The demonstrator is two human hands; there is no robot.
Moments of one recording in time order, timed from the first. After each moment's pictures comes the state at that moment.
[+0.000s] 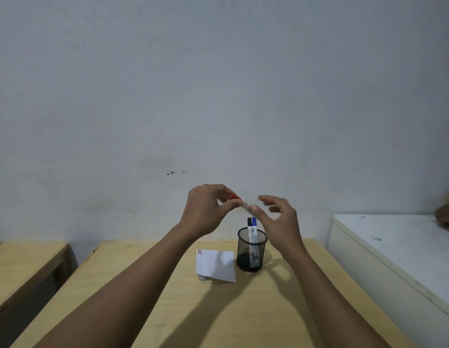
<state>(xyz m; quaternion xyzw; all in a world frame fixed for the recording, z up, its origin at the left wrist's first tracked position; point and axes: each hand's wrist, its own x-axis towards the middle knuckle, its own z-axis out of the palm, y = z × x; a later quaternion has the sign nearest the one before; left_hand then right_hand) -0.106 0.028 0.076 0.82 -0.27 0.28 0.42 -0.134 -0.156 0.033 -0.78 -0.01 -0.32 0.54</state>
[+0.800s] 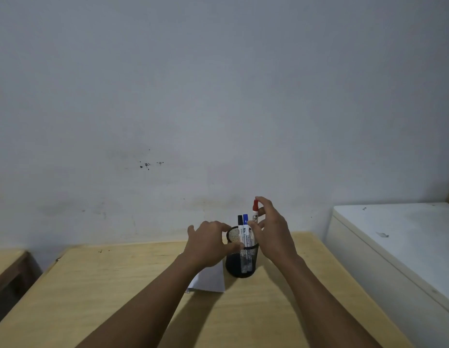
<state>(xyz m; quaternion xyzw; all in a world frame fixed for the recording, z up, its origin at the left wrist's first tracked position) -0.020 -0.021 -0.032 0.95 -0.20 0.09 0.22 -0.045 -0.194 -0.030 -0.89 0.00 -0.28 0.36</state>
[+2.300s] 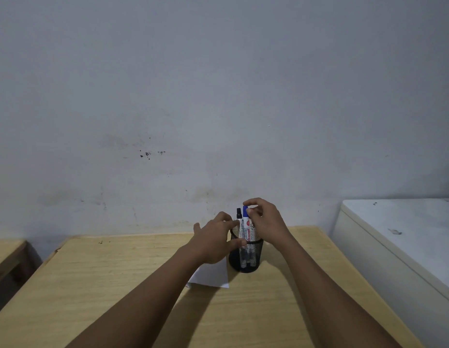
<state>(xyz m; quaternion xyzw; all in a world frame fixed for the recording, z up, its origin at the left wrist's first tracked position) -0.009 -0.022 -0.039 0.95 -0.25 0.01 0.20 -0.005 -0.195 -0.032 -0.87 0.02 -0.14 0.46</state>
